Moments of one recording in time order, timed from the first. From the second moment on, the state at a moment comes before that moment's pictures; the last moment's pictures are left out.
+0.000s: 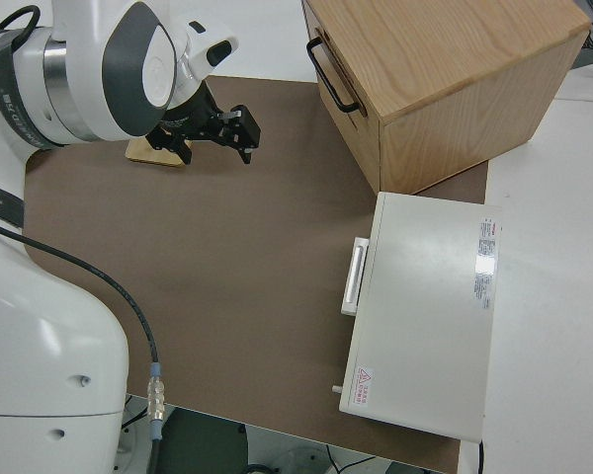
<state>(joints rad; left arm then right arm) -0.20 -0.22 0.19 -1.77 0.01 1.59 -0.12 -0.15 0.02 0.28 -1.49 -0.02 1.48 0.04</state>
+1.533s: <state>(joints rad) -0.20 -0.22 0.21 -1.79 0.03 1.58 -0.16 -0.15 0.02 0.28 -1.49 -0.02 1.48 0.04</state>
